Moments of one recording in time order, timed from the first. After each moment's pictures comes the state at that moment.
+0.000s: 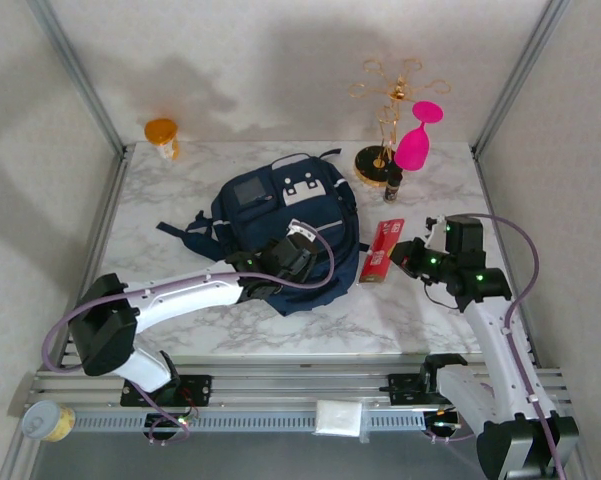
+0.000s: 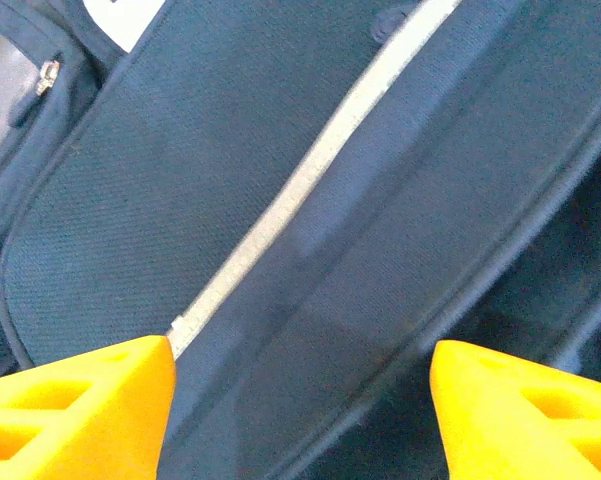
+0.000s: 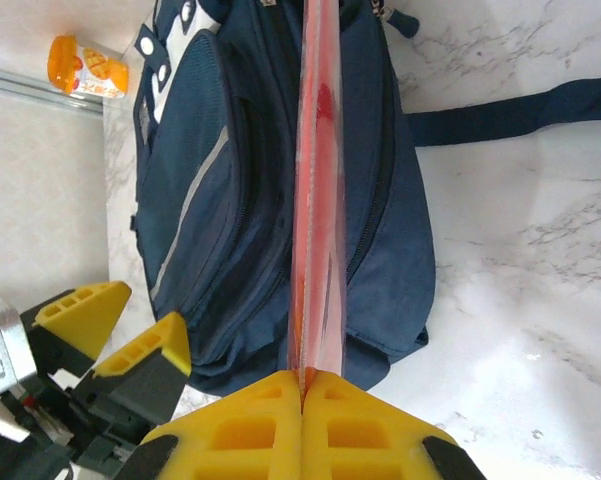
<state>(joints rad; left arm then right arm) -0.94 1.53 1.06 -0.39 -0.52 -0.22 0.10 0.88 0.81 -0.70 -0.55 0.65</state>
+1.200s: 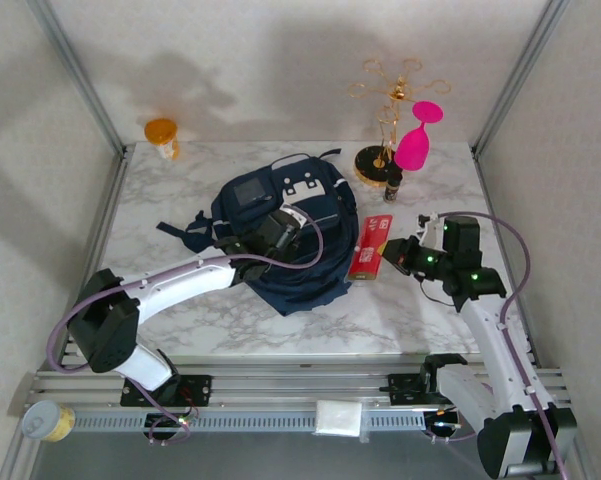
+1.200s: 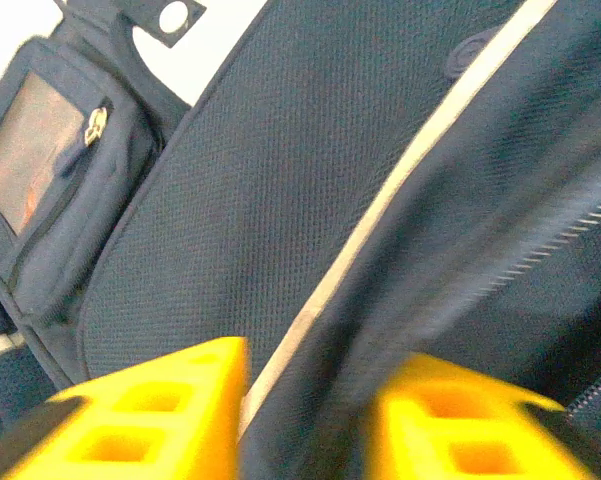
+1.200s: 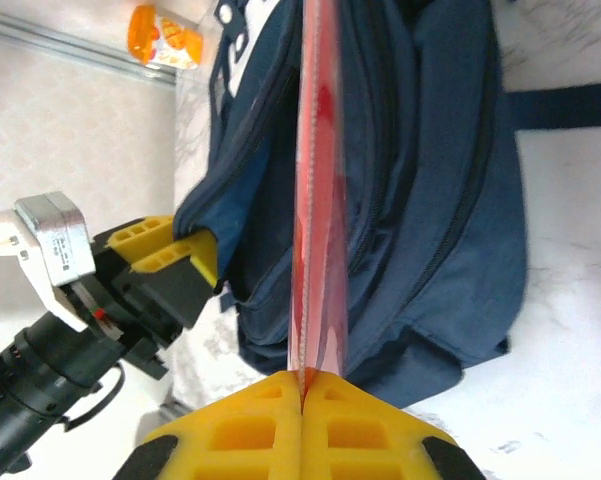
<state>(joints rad) -0.79 1.54 1.08 -0.33 -0.39 -0.08 0.11 0.90 0.74 -0.53 -0.71 0.71</state>
